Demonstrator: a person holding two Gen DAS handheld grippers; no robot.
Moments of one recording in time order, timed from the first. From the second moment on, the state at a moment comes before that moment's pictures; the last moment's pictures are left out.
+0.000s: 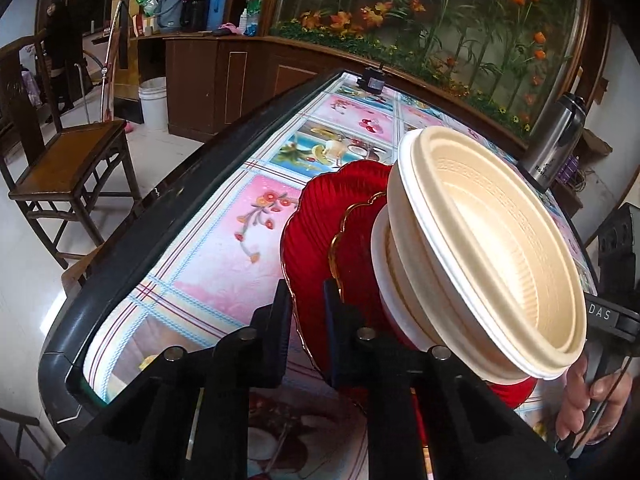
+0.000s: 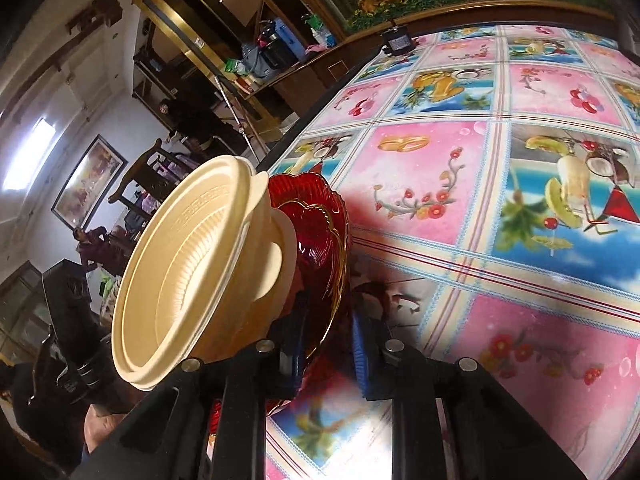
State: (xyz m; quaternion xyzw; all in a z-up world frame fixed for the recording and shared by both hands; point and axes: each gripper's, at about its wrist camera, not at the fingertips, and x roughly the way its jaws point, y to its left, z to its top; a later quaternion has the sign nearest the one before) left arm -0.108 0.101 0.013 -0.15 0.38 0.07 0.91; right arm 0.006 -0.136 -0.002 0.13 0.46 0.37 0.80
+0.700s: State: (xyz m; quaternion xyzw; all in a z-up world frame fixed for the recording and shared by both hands) left arm -0.066 -0.006 0.034 -0.10 0.40 0.01 0.91; right arm 0.005 -0.245 0.011 0.17 0.44 0.31 0.83
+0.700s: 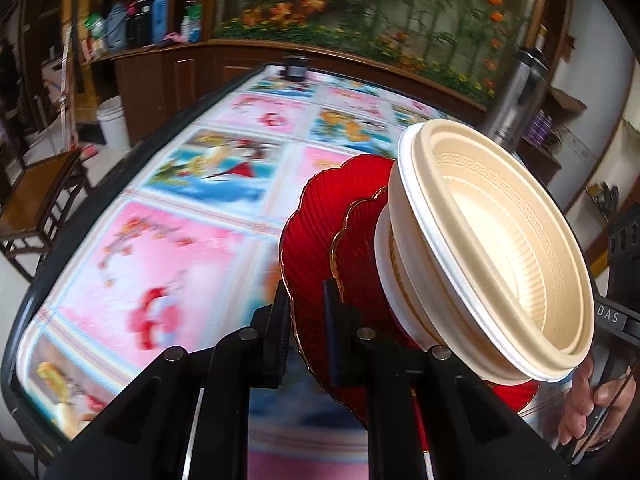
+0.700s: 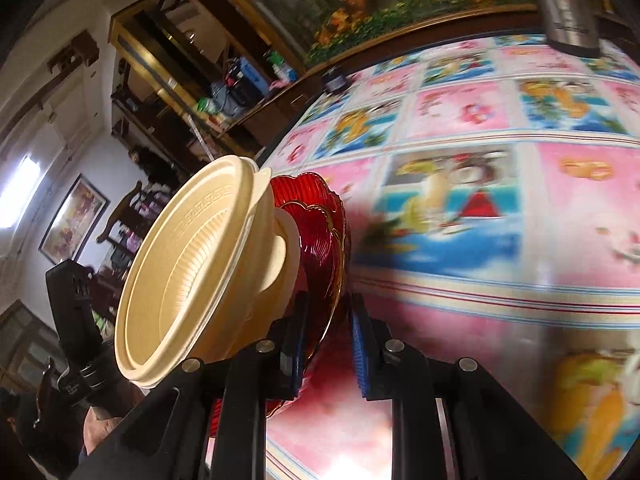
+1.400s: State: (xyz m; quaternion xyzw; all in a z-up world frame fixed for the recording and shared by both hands) left arm -0.038 -0.095 0.023 -0.05 0.40 -0.03 0.91; right arm 0.016 -0.354 -0.001 0.23 0.43 0.22 0.84
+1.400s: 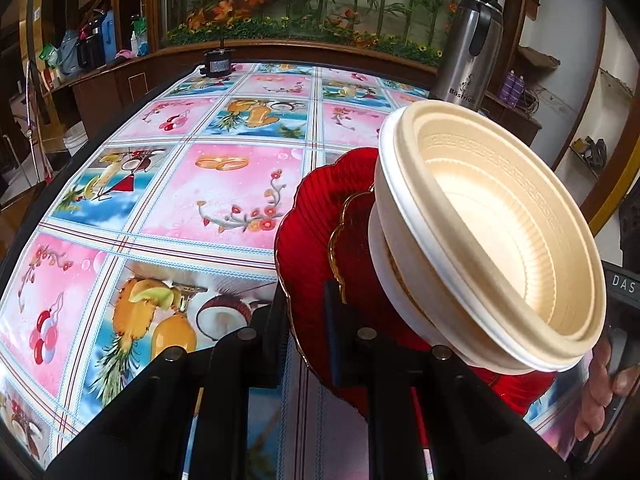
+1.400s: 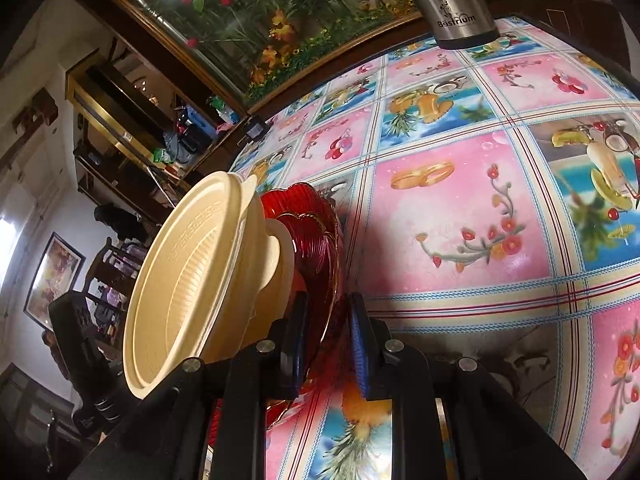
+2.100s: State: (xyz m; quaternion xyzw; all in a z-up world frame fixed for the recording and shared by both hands) left arm -0.049 -0.076 0.021 -0.07 0.41 -0.03 0.91; right arm 0.011 -0.359 0.007 0.22 0.41 0.20 0.86
